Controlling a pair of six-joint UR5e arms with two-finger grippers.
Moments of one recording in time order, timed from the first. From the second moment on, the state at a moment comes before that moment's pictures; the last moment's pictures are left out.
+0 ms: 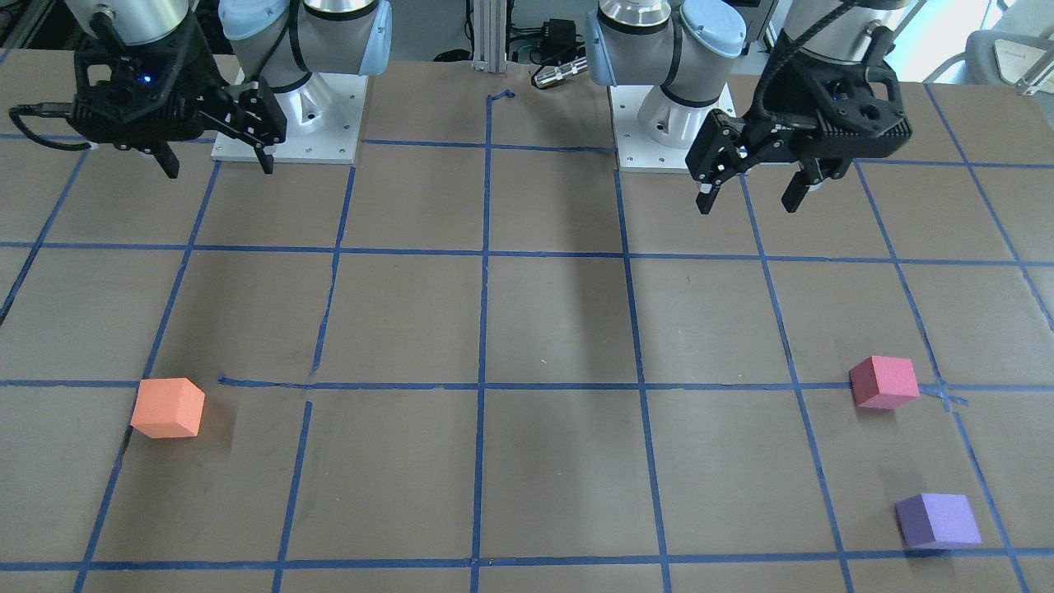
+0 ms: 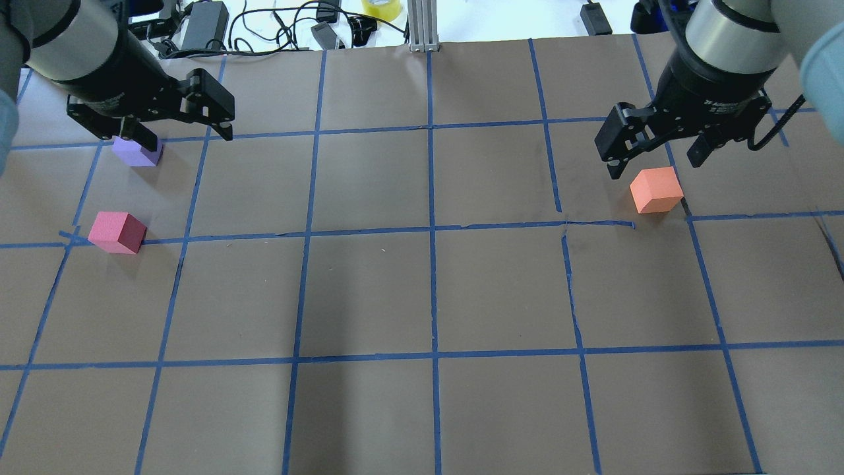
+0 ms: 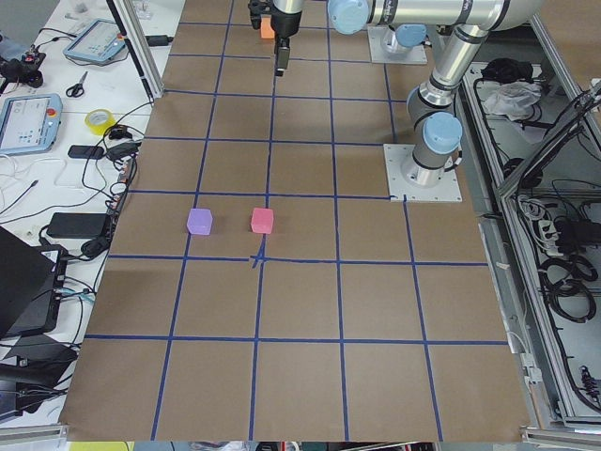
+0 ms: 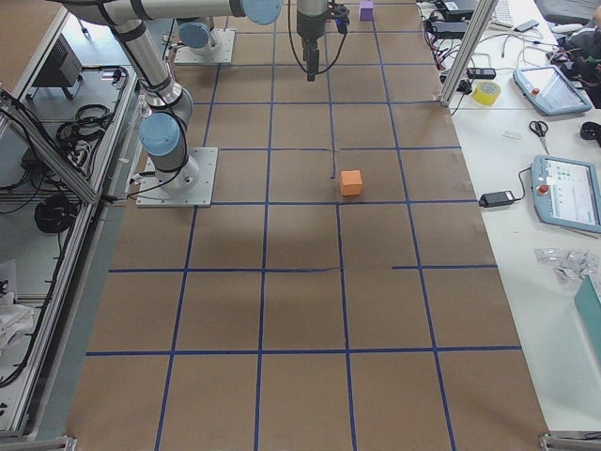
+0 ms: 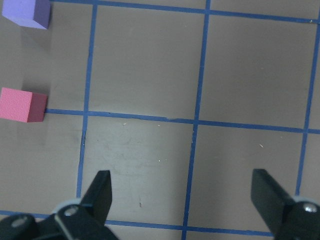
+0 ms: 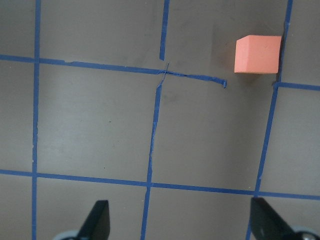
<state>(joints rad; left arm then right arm) -1.52 -1.48 -1.62 -1.47 1.53 -0.04 1.51 -1.66 1.61 -1.52 -1.59 -0.17</state>
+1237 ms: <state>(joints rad) -1.52 -1.47 -1.62 -1.44 1.54 -0.01 1.28 -1.24 1.64 -2.03 -1.59 -0.43</state>
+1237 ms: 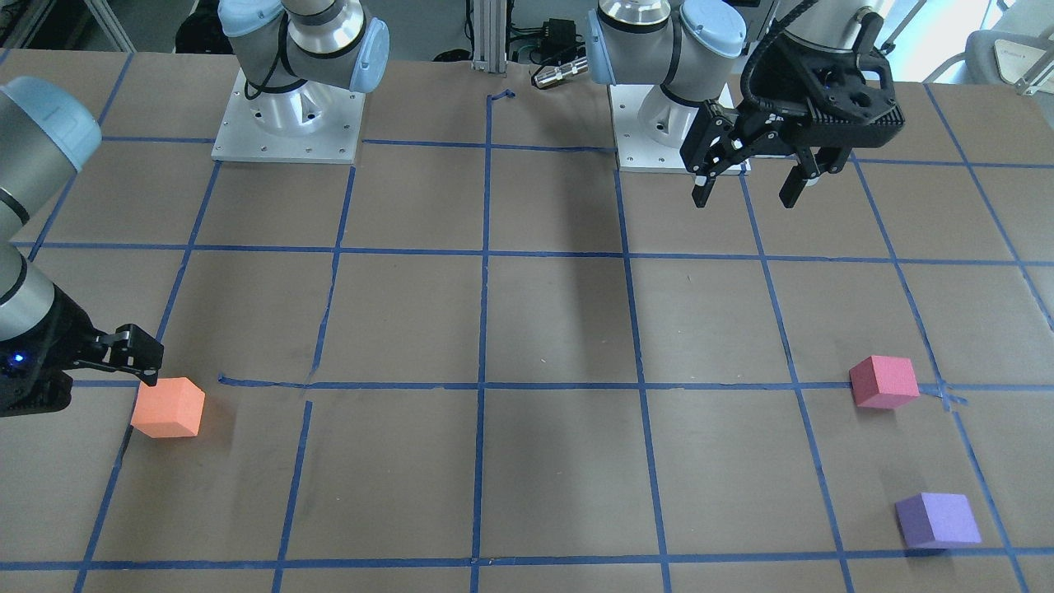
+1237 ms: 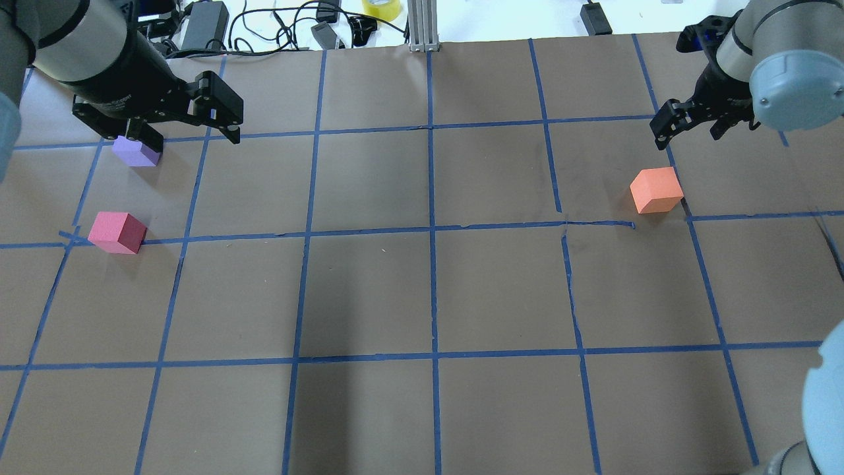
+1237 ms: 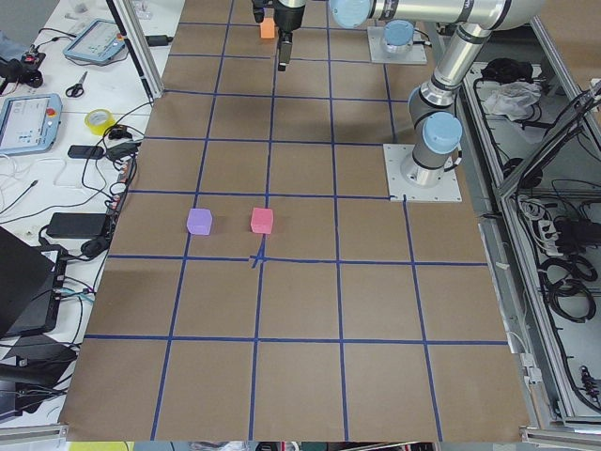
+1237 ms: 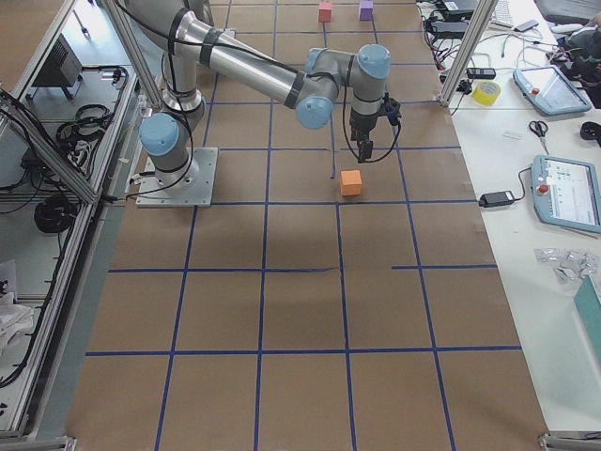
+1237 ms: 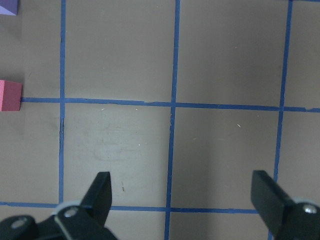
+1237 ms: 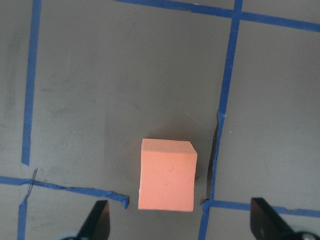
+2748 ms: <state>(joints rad) -1.51 -1.47 -1.64 -1.44 1.55 0.00 1.28 -1.05 1.66 -2.00 -1.60 -0.39</state>
